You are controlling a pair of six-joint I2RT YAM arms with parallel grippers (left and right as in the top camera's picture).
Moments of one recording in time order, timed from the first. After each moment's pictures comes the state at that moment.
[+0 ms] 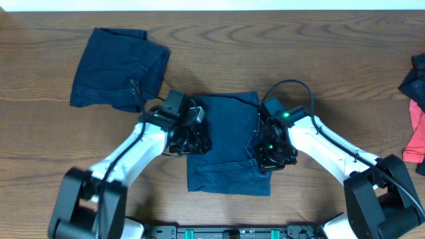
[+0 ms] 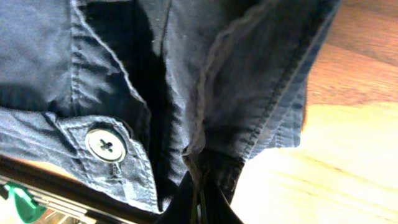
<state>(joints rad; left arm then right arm) -0.37 1.61 0.86 -0.63 0.47 -0.34 0.49 1.66 0.96 -1.01 -0.29 0.33</state>
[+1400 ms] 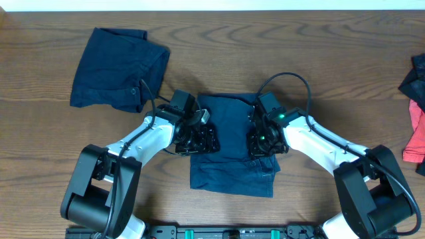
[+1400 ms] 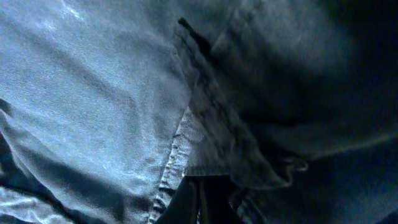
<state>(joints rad) -0.38 1.72 0.88 -0.57 0.56 -0.34 0.49 1.72 0.93 -0.66 -0.30 0.40</state>
